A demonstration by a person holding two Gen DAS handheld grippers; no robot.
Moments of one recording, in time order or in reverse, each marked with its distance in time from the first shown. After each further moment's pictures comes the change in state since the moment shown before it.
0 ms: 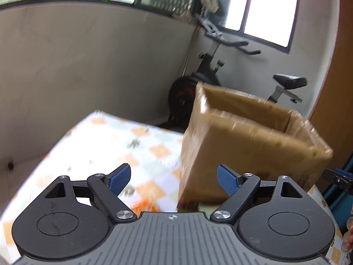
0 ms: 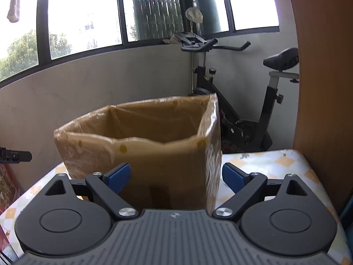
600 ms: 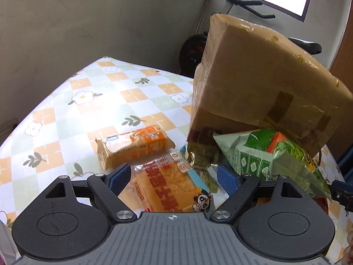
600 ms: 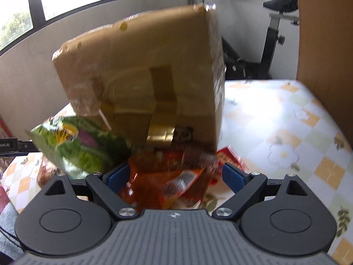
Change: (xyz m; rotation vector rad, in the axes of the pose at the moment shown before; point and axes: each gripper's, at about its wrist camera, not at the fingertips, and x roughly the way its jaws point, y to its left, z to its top) left arm 0.028 0.011 -0.062 -0.026 0.179 0.039; right arm 0.004 0.006 -0.091 0.046 0.279 0.036
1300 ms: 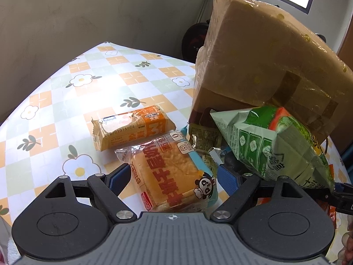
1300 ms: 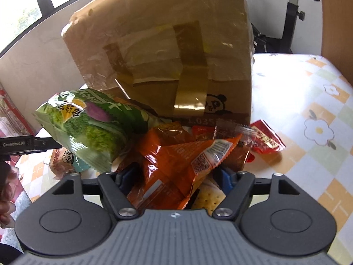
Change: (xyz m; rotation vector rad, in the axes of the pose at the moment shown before) left arm 0.011 0.000 -0.014 -0.011 0.056 0.011; right arm 0.030 0.012 -0.009 0.000 0.090 0.095
